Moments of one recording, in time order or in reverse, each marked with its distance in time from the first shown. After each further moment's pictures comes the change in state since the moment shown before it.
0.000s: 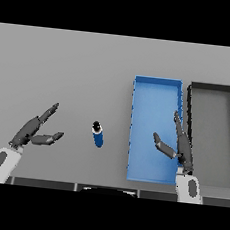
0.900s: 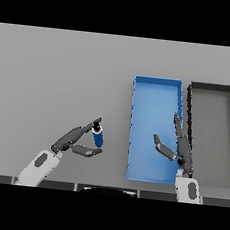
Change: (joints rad) left arm -0.134 -0.308 -0.231 0.112 -0.164 0.012 0.084; right arm 0.032 0.010 0.004 -0.027 -0.005 0.005 0.002
